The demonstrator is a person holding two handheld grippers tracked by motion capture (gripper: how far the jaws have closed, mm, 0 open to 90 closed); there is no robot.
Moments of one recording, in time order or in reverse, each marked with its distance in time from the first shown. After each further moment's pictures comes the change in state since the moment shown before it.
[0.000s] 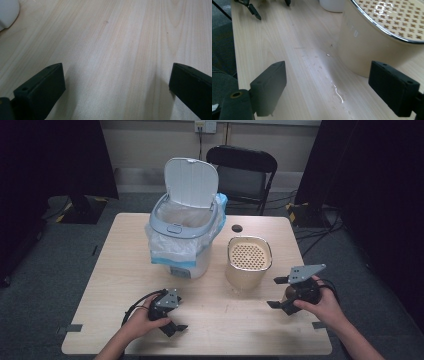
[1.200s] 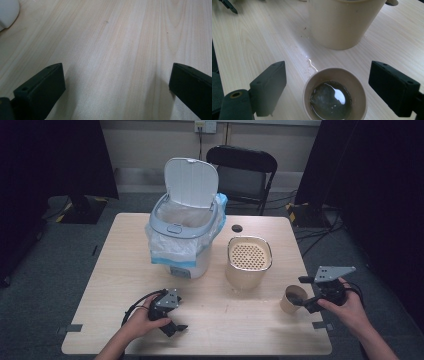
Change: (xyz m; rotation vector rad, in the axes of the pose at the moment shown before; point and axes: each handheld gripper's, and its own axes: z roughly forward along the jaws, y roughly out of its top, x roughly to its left) left arm 0.000 0.000 0.000 0.000 0.000 0.000; right arm -0.025 -0.045 -0.041 -0.013 -0.112 0.090
